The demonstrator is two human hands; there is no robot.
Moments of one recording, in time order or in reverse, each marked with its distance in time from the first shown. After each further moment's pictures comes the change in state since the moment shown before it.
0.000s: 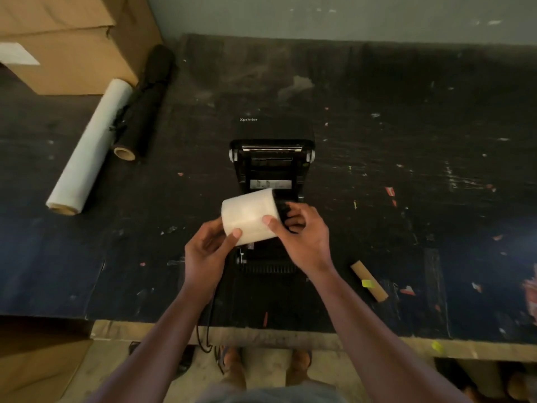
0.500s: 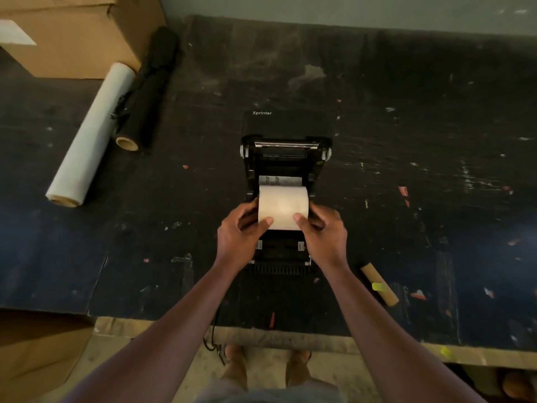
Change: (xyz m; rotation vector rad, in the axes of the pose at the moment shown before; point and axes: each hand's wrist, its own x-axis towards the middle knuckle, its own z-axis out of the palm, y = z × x) left_hand 0.052 -0.025 0.026 0.214 -0.087 -0.003; right_hand 0.025 0.031 0.007 -0.068 0.064 0.082
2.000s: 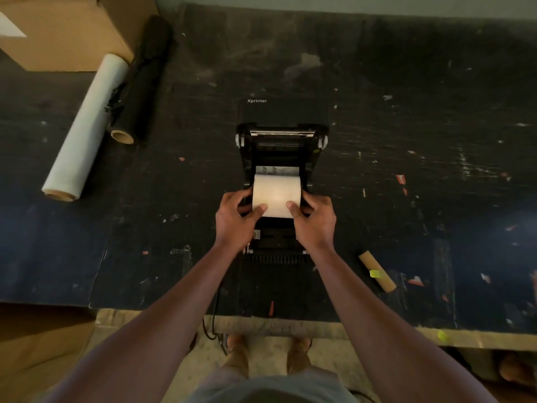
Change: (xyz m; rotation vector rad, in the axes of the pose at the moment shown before) left_hand 0.014 0.001 0.001 0.251 0.049 0.002; right_hand 0.011 0.010 0.024 -0.055 0.090 0.001
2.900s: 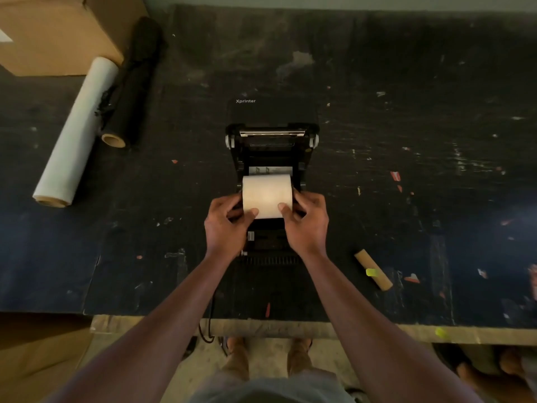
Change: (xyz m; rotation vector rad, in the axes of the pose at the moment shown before) left_hand -0.010 -0.006 0.001 0.011 0.081 0.041; right_hand -0.009 -0.002 0.000 0.059 -0.006 -0.050
